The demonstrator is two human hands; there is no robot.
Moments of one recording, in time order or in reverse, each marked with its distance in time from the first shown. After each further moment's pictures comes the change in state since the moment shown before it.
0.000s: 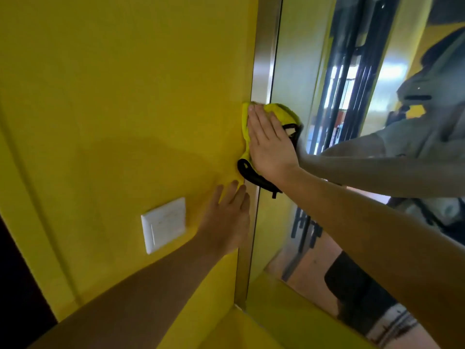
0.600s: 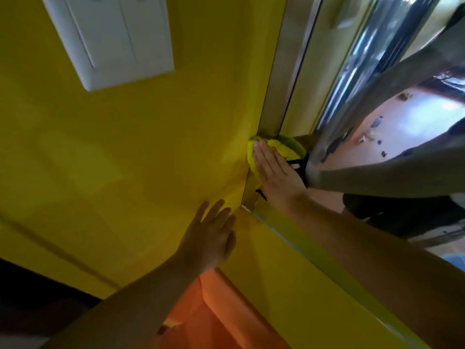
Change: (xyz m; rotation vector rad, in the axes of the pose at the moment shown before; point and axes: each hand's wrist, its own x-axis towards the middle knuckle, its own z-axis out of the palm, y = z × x) left_hand -0.235 0.097 0.232 -0.373 -0.320 0.006; right_hand -0.312 -0.197 0.127 -0.009 -0.392 -0.339
